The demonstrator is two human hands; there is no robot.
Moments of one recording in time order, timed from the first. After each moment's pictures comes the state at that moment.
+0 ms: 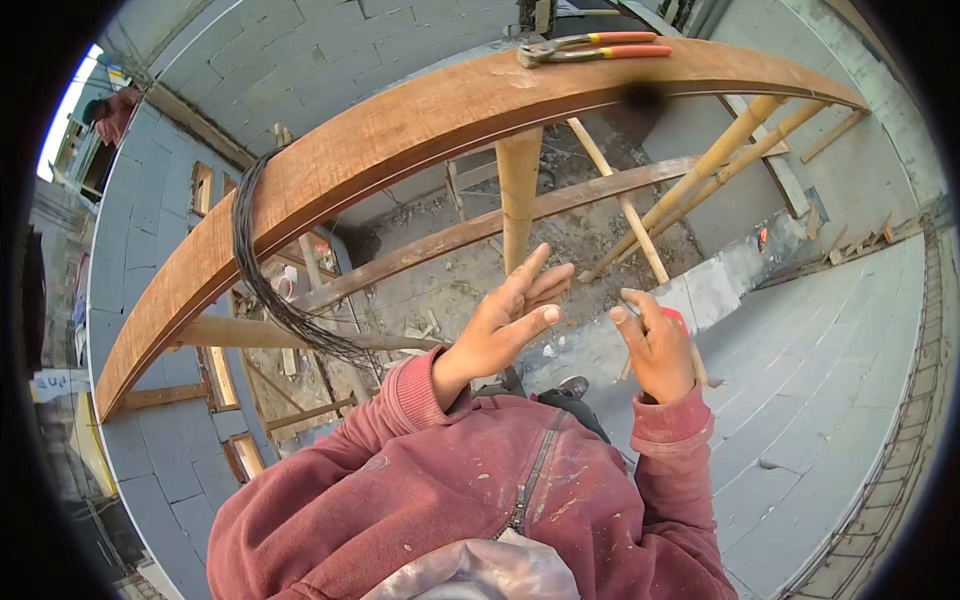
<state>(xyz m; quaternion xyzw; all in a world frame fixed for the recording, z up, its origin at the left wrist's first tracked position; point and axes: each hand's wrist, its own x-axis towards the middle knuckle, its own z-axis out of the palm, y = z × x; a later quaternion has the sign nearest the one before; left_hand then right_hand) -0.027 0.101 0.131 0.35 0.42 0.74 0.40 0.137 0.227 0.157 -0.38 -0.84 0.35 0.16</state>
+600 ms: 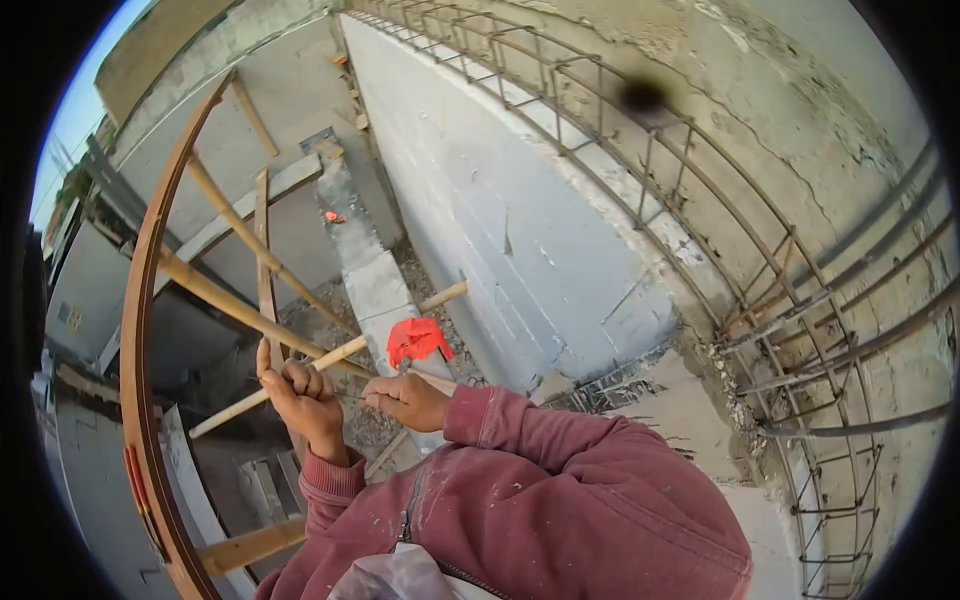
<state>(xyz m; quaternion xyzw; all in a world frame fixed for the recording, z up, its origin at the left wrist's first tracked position) 0.252 0.304 0.153 0.37 0.15 0.63 0.67 0.373 0.217 0.101 -0.48 -0.57 0.39 0.54</state>
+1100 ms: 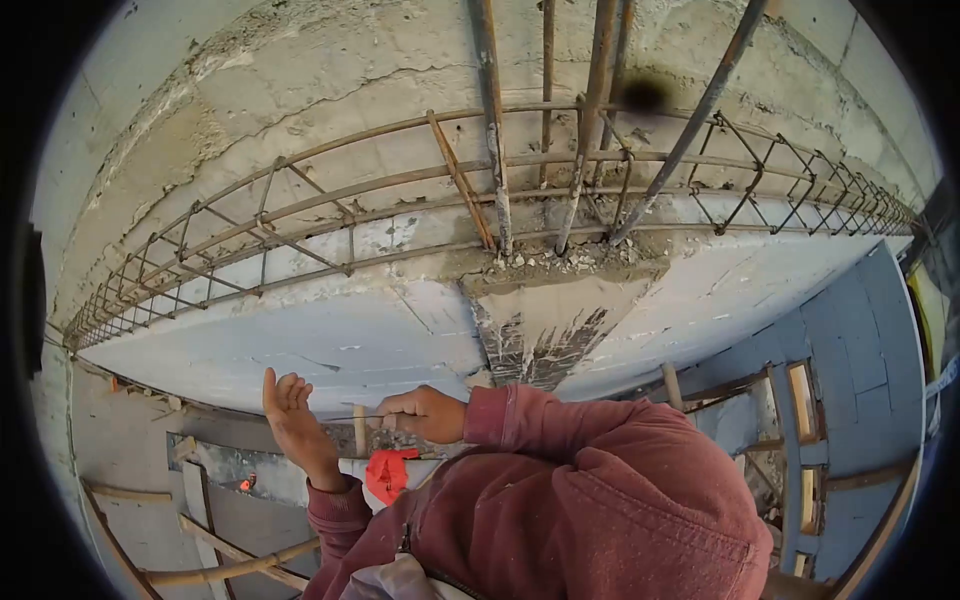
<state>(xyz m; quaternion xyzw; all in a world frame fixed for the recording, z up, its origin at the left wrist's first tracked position) 0.494 0.316 0.153 0.60 -0.13 0.21 0.76 0.472 0.115 0.137 -0.70 -0.28 0.14 0.65</state>
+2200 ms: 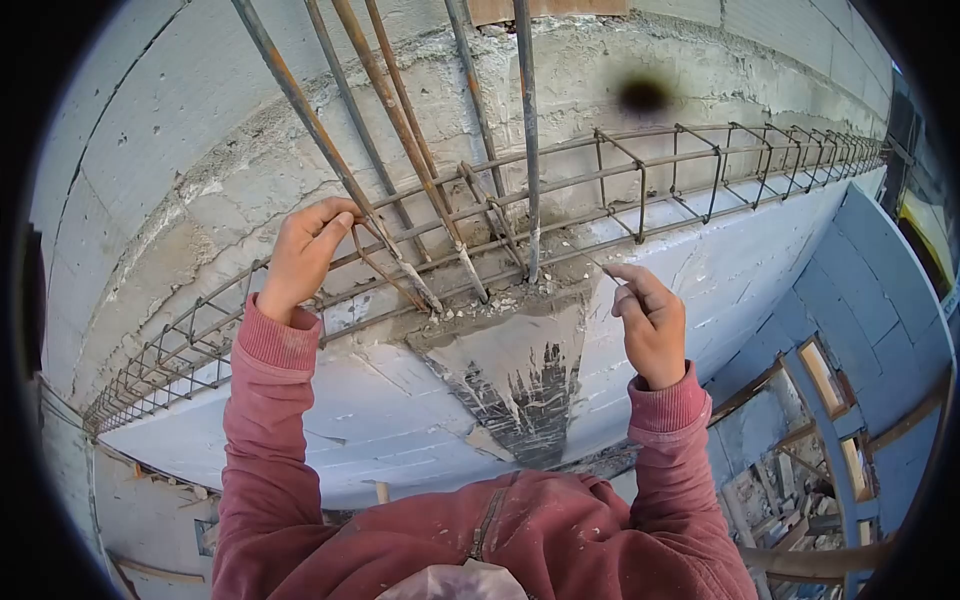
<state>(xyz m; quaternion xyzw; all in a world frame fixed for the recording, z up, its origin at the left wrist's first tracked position) 0.604 0.127 0.369 0.73 -0.51 0.10 0.44 0.359 -0.123 0.238 -0.72 0.13 -0.44 0.51</state>
